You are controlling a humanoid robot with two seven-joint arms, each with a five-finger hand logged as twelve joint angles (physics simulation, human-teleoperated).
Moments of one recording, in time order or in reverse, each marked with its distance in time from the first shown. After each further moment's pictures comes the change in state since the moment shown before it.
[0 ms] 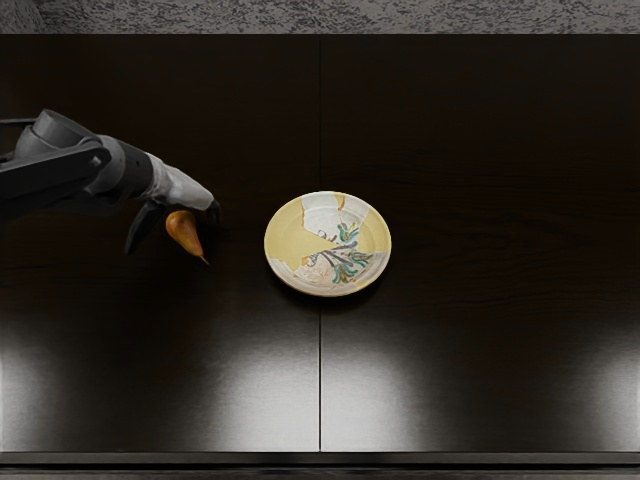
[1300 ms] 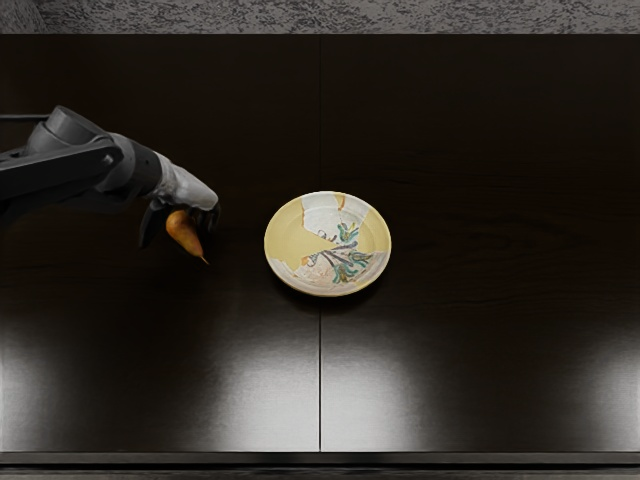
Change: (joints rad) left arm -0.043 -0.031 0.058 0.009 -0.030 0.000 0.008; right arm 0.000 0.000 0.000 0.000 0.000 0.000 0.000
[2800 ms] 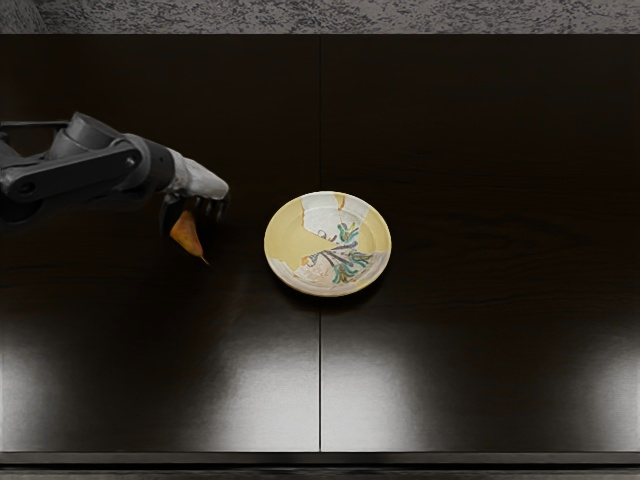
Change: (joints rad) left arm 0.034 -0.086 0.010 0.125 -0.009 0.091 0.000; right arm 0.000 0.000 0.000 0.000 0.000 0.000 0.000
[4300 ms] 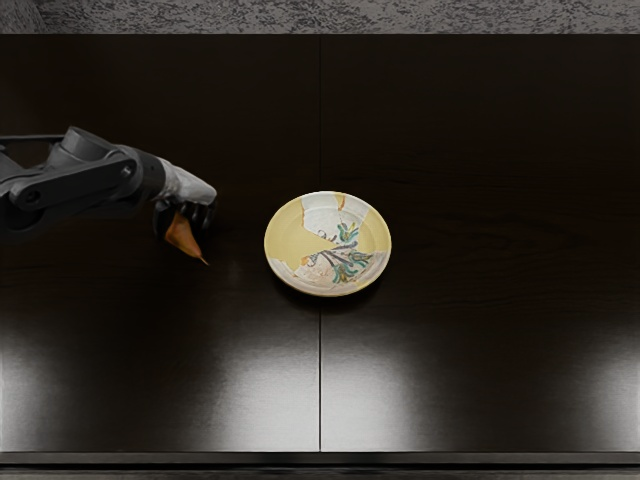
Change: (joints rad) left arm 0.041 -0.010 0.026 0.071 -0.011 0.040 -0.006; right arm 0.000 0.000 0.000 0.000 0.000 0.000 0.000
